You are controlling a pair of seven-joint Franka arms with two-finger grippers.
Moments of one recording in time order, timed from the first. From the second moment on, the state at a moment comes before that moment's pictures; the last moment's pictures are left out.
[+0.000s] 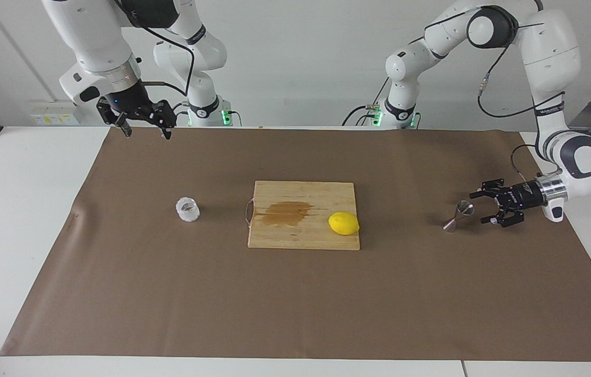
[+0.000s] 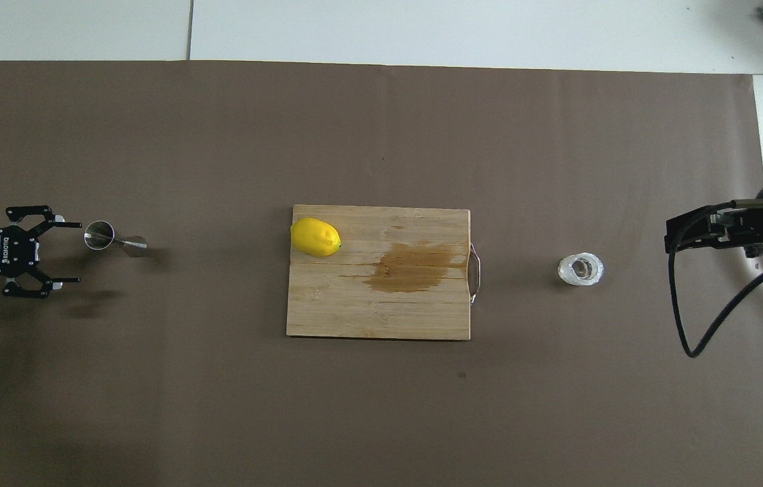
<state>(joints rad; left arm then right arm) 0.55 0.51 -0.07 -1.79 -0.89 1.58 -0.64 0.06 -0.03 -0.01 -1.59 -0.01 1.49 0.13</state>
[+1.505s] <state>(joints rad) 0.54 0.54 -0.09 -1.86 -1.13 1.53 -0.73 0.06 -0.03 -0.01 -1.59 -0.01 1.49 0.13</state>
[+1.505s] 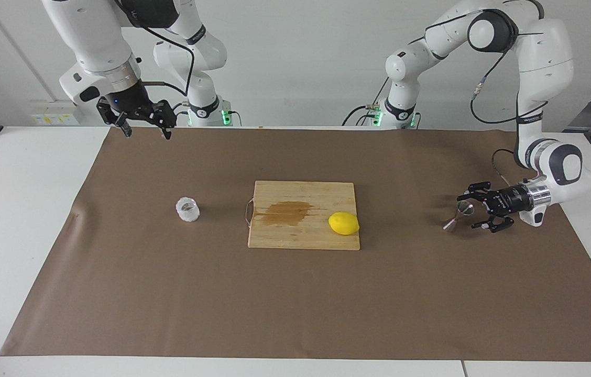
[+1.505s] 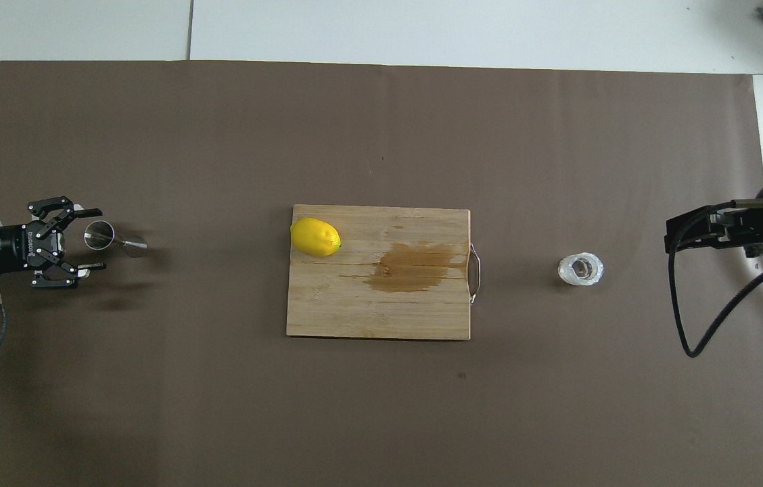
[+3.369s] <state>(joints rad) 0.54 0.54 -0.10 -1.88 -1.16 1.49 -0.66 0.06 -0.03 -0.01 -1.59 -0.01 1.49 0.13</state>
